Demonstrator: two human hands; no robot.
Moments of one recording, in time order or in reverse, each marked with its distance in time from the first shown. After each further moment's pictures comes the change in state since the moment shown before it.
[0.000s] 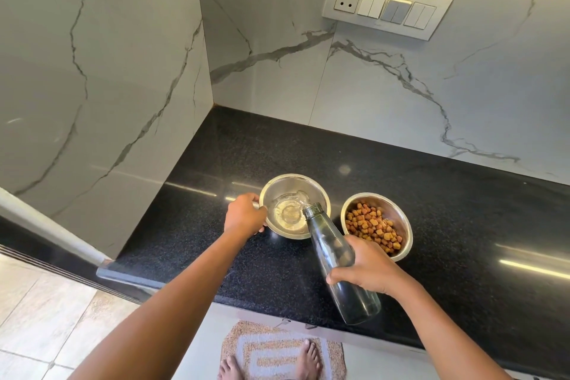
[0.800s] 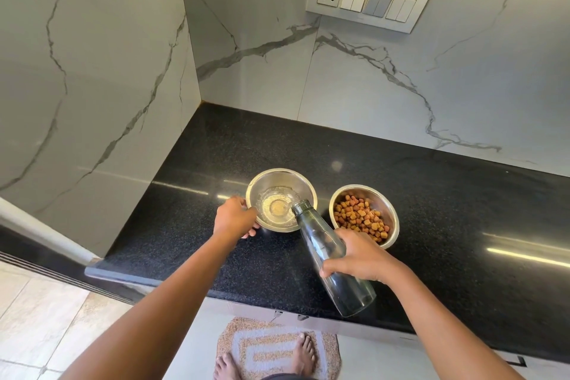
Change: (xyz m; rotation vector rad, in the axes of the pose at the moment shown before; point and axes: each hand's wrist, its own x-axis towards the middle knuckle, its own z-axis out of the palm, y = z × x) left_hand -0.022 -0.002 0.002 -0.101 -0.029 -0.075; right_hand -0.009 0.000 -0.008 -0.043 -0.047 0.005
